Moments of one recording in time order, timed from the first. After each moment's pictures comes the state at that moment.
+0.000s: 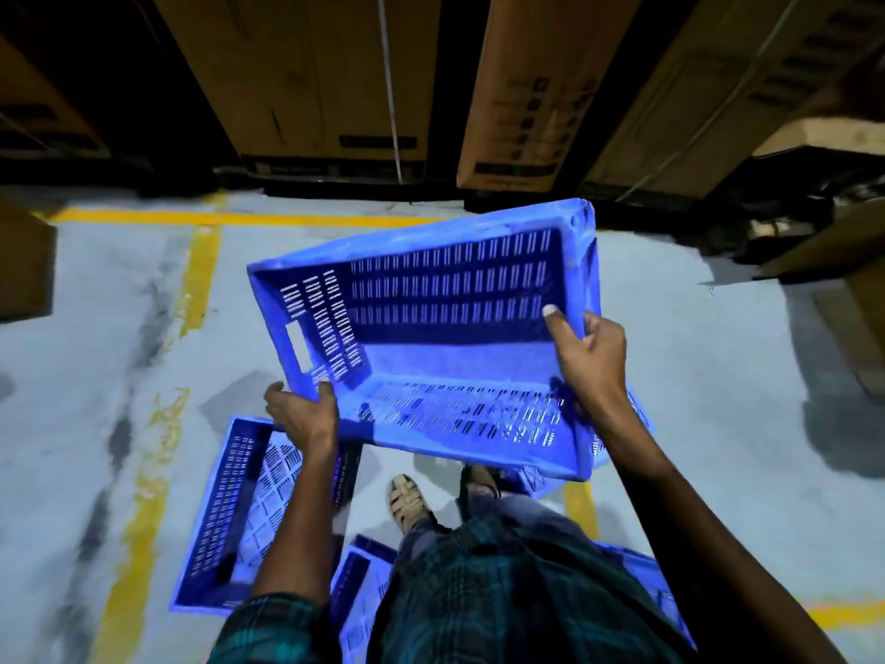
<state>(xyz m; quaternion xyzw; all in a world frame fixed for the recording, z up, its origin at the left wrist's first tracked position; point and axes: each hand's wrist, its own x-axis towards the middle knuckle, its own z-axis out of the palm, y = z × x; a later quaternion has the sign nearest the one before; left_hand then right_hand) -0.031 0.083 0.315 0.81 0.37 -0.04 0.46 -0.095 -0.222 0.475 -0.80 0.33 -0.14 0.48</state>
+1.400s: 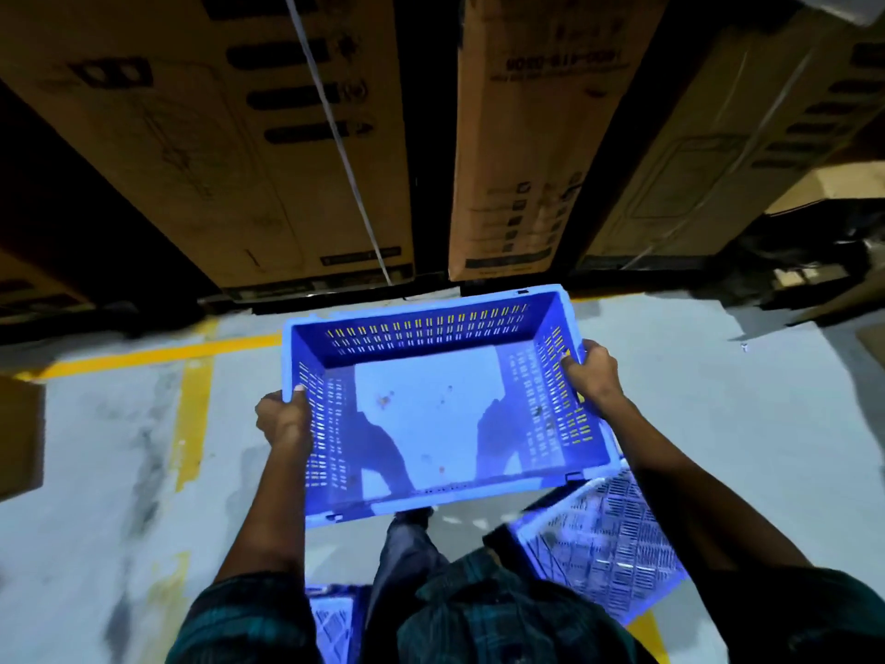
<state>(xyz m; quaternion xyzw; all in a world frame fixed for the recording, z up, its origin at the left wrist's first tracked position) 0.335 -0.014 0.346 0.81 0.36 -0.05 0.47 0.209 -0.425 0.364 -0.80 0.42 0.01 0.42</state>
